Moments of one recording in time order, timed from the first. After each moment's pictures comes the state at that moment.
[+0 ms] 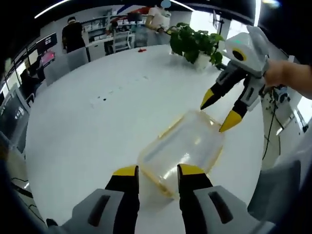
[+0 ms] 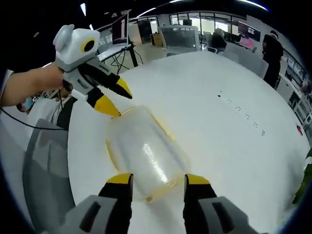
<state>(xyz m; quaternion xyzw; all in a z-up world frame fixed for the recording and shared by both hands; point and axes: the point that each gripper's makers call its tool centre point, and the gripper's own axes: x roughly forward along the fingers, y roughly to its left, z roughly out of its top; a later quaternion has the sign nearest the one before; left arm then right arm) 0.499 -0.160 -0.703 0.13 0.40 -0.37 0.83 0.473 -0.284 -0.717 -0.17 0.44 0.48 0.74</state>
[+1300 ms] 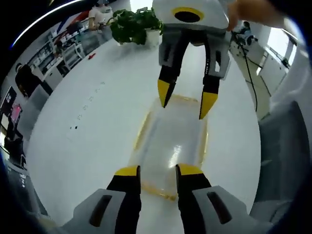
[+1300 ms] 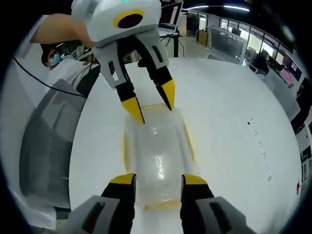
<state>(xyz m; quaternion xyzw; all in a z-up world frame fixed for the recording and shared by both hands) 0.487 -0.194 -0.709 0.31 0.37 -0.51 0.71 0.468 -0.256 -0.717 -0.29 0.39 0.58 0.65</state>
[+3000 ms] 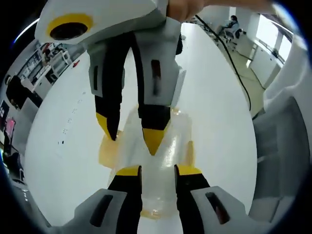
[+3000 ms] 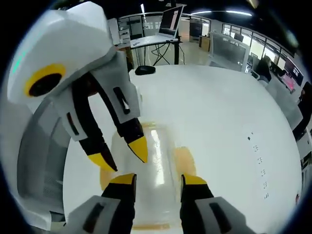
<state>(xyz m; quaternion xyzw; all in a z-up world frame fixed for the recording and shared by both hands) 0.462 -0.227 -0.718 0.33 0.36 -0.54 0.68 0.498 -0.228 -0.716 -0.28 0.37 0.60 0.65</state>
